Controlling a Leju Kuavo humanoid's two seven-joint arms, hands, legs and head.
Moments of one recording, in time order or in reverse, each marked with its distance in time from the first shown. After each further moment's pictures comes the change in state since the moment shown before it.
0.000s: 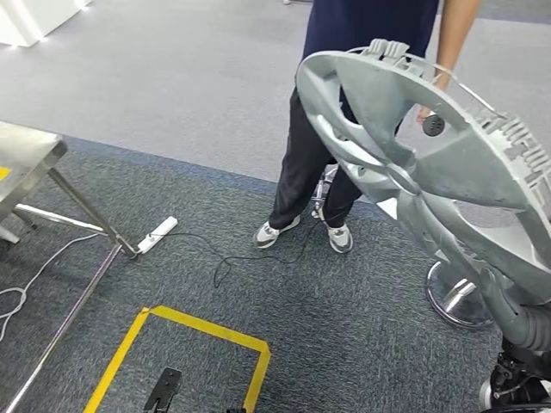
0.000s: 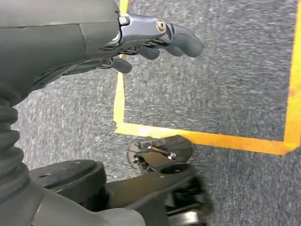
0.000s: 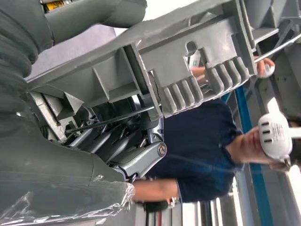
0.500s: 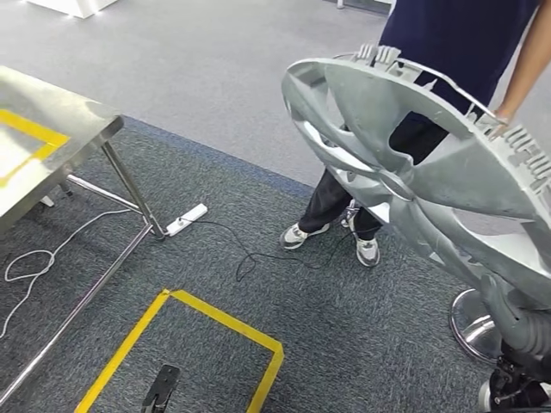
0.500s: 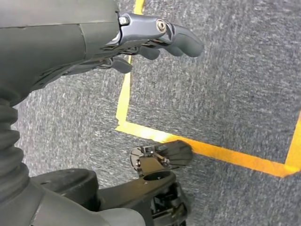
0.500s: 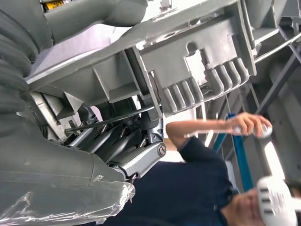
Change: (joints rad) left arm -0.007 -0.003 0.001 0.000 0.006 0.006 -0.004; right arm -0.008 0.000 0.001 0.000 -0.015 0.007 -0.007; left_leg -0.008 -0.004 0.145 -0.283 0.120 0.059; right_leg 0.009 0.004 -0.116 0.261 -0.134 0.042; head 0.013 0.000
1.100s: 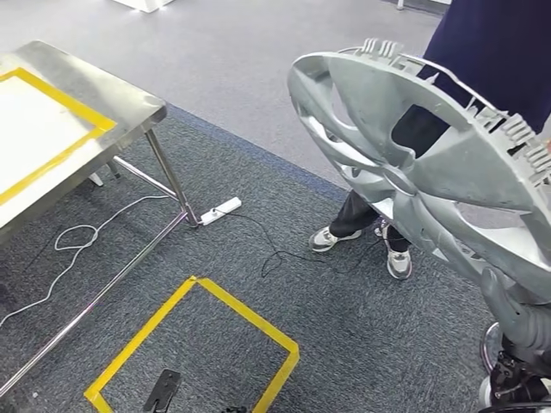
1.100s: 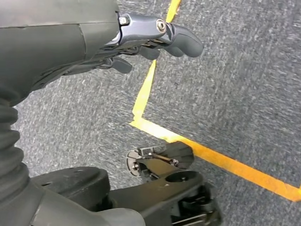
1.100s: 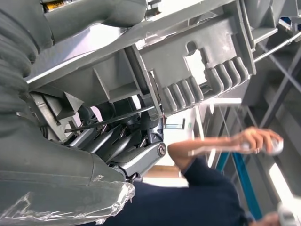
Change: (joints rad) left arm 0.008 0.004 0.000 0.000 -0.021 0.015 0.006; right arm -0.001 0.000 -0.006 -0.003 -0.002 0.003 -0.002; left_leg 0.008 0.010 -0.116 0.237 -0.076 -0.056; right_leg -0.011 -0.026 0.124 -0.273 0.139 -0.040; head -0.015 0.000
